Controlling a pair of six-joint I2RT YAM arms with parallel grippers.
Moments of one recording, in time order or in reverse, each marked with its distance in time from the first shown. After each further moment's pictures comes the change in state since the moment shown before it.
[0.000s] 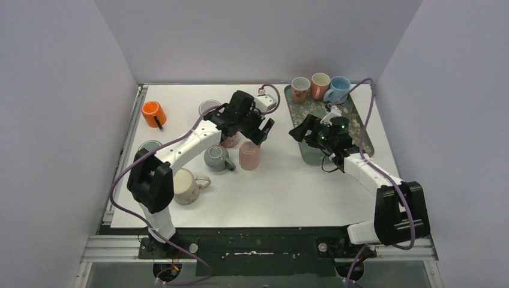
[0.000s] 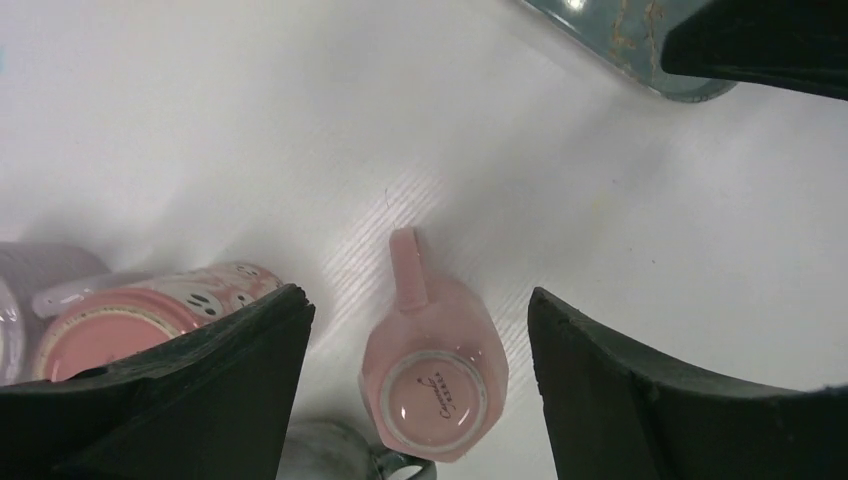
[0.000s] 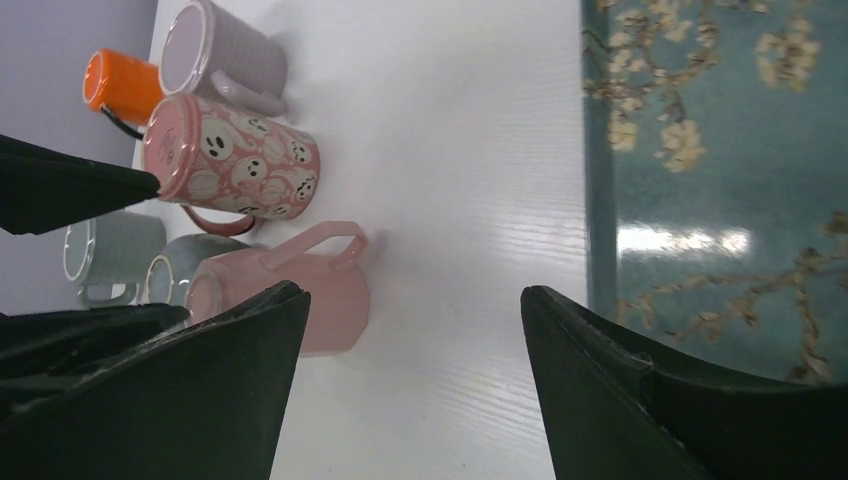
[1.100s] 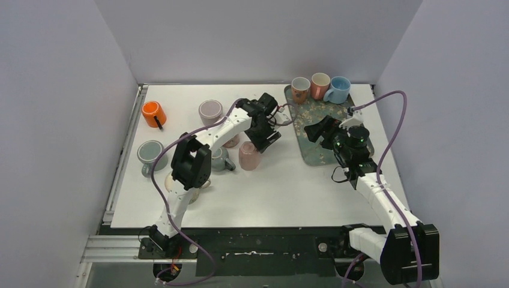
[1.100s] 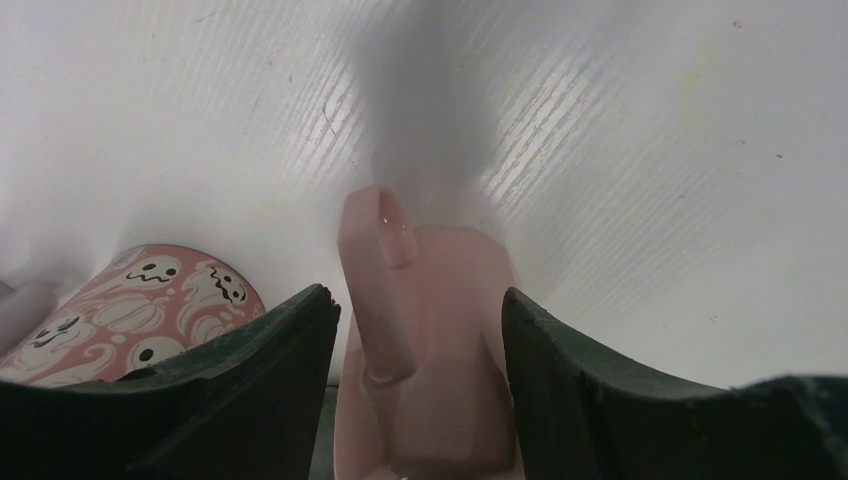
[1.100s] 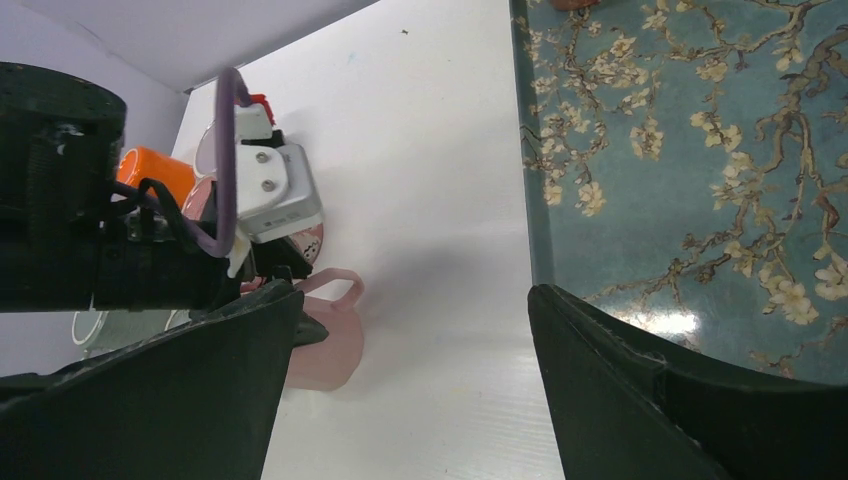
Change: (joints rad) left arm -0.038 0.488 0.589 -0.603 -0.053 0.169; right arm -0.092 -0.323 -0.140 0.006 0.102 -0.003
